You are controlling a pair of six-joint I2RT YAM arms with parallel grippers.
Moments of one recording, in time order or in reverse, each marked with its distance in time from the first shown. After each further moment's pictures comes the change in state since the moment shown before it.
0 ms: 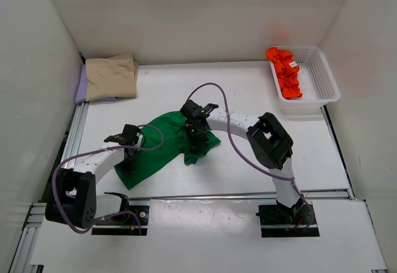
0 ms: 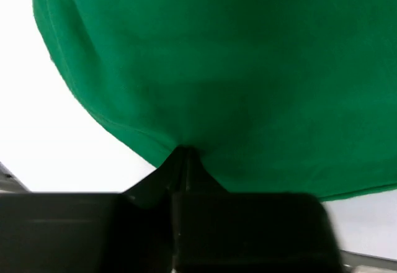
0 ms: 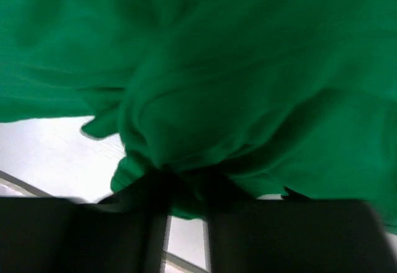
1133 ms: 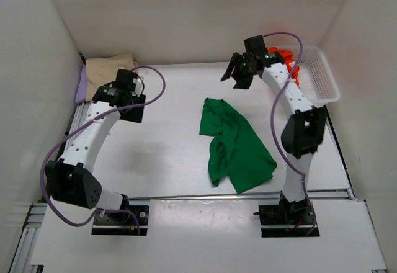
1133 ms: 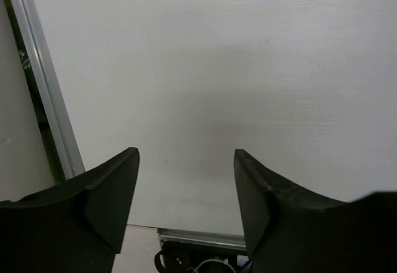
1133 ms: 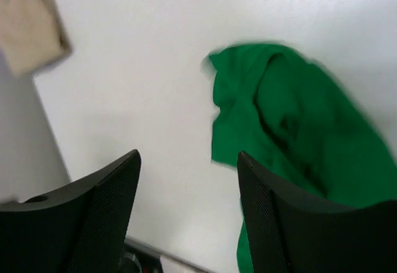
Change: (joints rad) left arm 0.006 0.166 0.789 -0.284 0.006 0.006; right arm -0.528 -0.220 0.276 -0.066 -0.058 0.272
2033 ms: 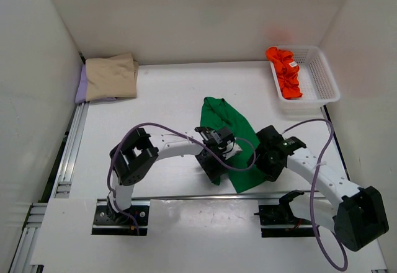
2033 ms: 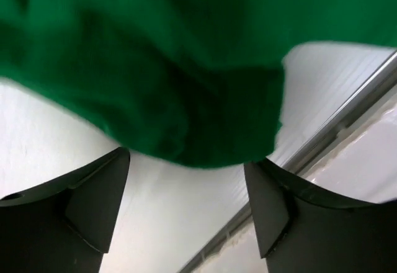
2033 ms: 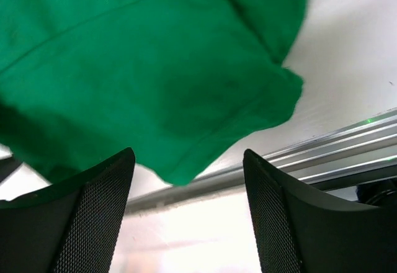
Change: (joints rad) left arm -0.851 0.521 -0.043 0.251 0.401 -0.002; right arm 0.160 -0.824 -1.195 -0.125 0.305 0.383
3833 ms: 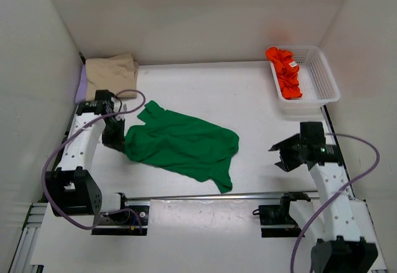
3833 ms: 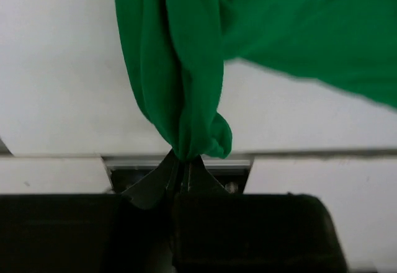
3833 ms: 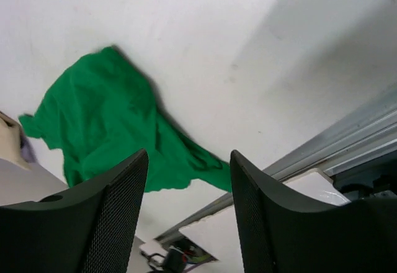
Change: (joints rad) left arm 1.093 -0.591 -0.145 -0.428 -0.092 -0.003; right arm -0.526 -0.281 0.080 -0.132 -0.211 0.022
